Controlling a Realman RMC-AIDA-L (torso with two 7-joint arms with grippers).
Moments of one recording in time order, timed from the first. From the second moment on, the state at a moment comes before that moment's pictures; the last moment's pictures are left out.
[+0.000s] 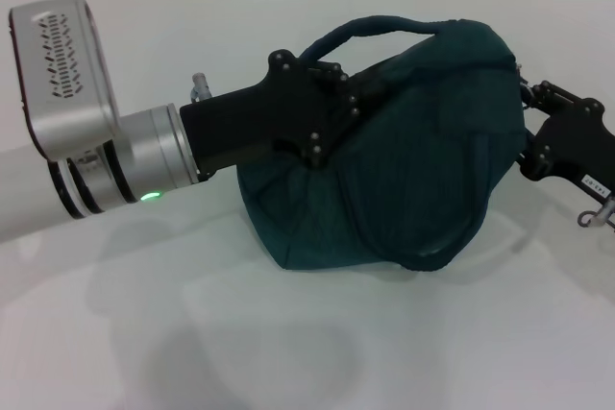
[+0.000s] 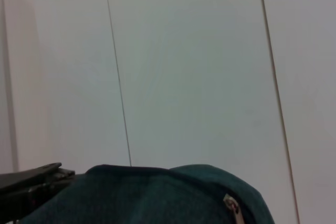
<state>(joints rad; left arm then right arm) -0.46 -2.06 1.46 0.55 1.02 1.38 -0.79 0.52 2.01 -2.34 -0.10 0.27 -1.41 0.57</state>
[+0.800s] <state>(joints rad) -0.45 -2.07 1.41 0.54 1.01 1.39 -0.81 0.46 2.02 -2.24 -0.10 0.29 -1.42 0.48</state>
